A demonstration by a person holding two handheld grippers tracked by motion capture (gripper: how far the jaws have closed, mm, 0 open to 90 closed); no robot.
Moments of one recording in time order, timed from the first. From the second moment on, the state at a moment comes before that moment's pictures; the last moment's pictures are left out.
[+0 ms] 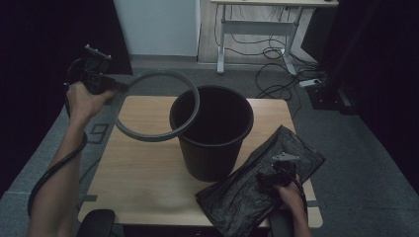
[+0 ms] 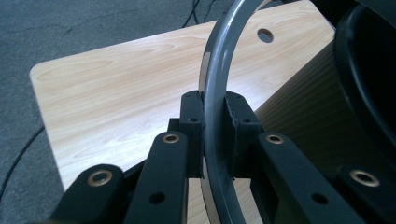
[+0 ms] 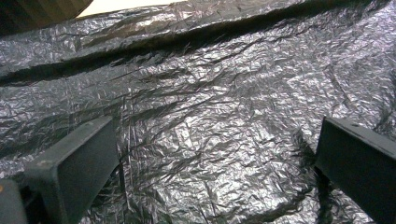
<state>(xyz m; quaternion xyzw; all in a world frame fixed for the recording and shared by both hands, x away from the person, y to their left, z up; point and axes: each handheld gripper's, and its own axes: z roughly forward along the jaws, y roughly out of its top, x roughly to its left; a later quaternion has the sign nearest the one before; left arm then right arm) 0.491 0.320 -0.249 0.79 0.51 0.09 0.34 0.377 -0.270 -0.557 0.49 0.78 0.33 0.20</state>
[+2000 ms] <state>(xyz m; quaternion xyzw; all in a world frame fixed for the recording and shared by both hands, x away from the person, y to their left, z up) 0.466 0.398 -0.346 0.75 0.57 0.07 0.33 0.377 -0.270 -0.557 0.49 0.78 0.33 0.20</state>
